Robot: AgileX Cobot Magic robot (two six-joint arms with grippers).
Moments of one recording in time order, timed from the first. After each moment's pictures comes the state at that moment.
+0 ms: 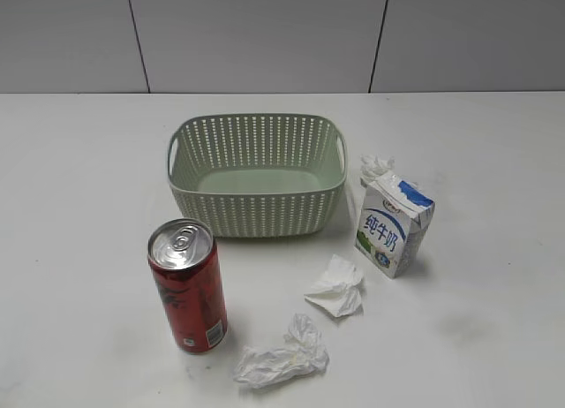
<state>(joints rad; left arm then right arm) -0.01 0.00 -0.51 -0.25 1.03 0.21 0.17 0.60 -0.70 0.06 0.98 0.02</state>
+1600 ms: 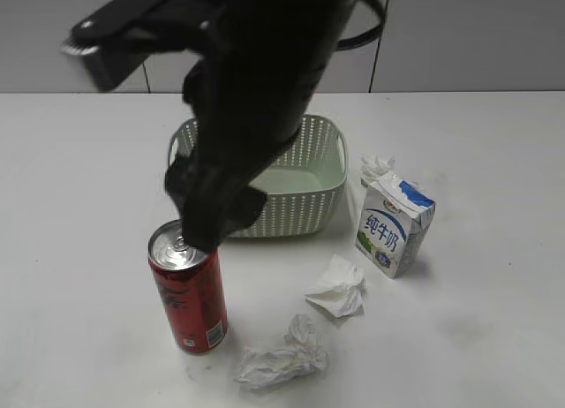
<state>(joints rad) -0.01 0.00 -0.51 -0.25 1.03 0.21 0.92 1.81 -1.63 0.22 1.16 -0.43</state>
